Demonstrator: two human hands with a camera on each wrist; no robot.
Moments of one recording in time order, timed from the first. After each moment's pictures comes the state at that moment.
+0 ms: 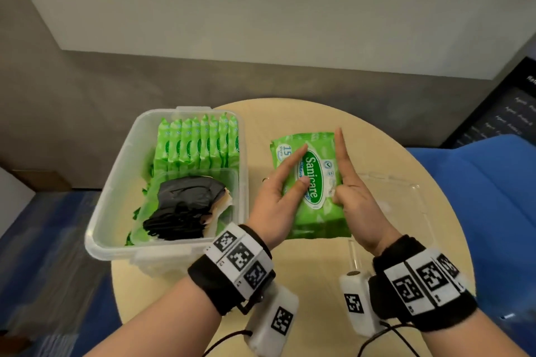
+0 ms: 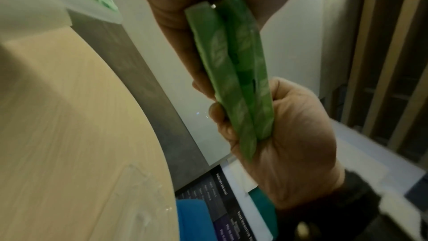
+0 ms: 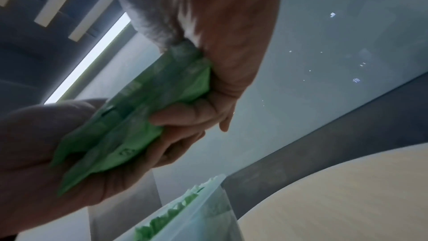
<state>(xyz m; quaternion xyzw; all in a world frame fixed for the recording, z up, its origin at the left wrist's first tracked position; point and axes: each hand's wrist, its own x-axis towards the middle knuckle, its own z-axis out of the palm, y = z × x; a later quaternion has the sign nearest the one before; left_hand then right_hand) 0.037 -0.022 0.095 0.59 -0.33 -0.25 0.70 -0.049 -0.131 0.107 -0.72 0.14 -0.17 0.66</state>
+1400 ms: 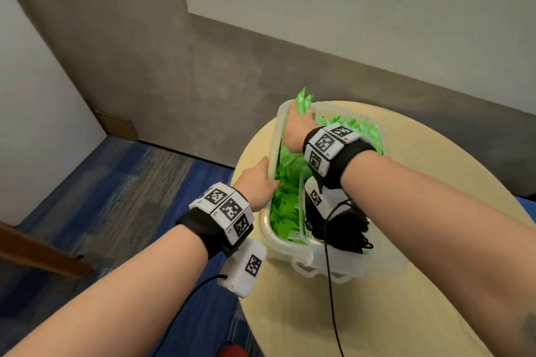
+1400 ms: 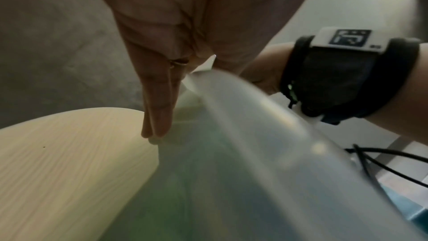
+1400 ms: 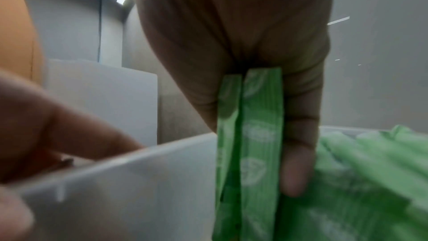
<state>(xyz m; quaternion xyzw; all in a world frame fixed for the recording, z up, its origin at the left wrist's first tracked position) 0.244 0.175 0.048 0.86 -0.20 -0.28 0.38 0.283 0.051 0.091 -0.95 0.27 0.13 0.13</state>
